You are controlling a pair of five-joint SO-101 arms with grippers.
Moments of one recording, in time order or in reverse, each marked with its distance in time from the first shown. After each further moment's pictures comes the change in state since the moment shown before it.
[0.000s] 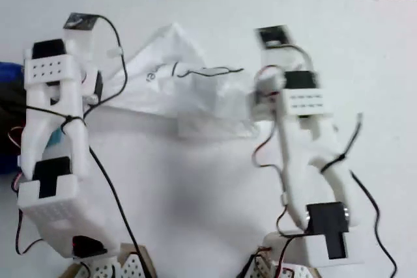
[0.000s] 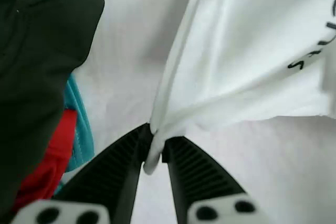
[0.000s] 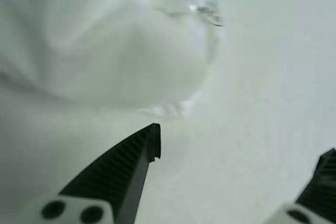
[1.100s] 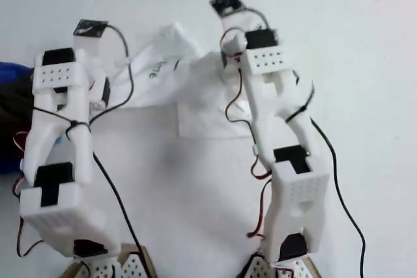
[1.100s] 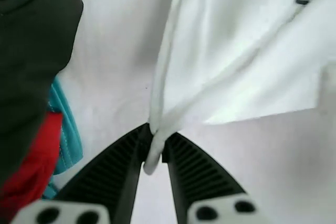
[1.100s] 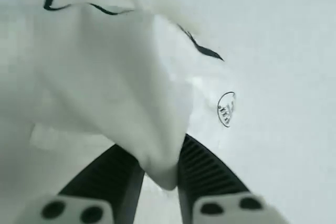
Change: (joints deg) left arm 3.3 -5.8 4.7 -0.6 0.0; right arm -3.3 32.2 -49.4 11.5 5.2
